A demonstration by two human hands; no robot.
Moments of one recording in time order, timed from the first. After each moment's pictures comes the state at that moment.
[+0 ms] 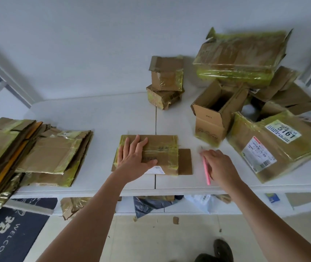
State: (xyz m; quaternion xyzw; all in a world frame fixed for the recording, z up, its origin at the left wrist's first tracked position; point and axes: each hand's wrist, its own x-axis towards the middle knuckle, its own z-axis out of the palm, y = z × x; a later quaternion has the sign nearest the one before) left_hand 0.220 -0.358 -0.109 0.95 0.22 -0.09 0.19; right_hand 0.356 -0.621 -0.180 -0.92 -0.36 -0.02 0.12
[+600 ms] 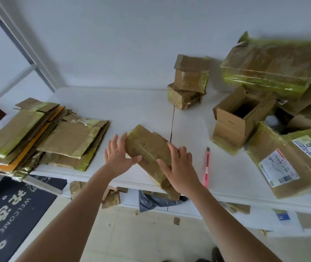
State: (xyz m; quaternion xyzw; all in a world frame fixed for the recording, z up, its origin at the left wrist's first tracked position) left_hand 0.171 -0.310 -0.100 0.87 0.38 -0.03 0.30; right_hand 0.266 -0.498 -0.131 -0.88 -0.36 0.12 0.27
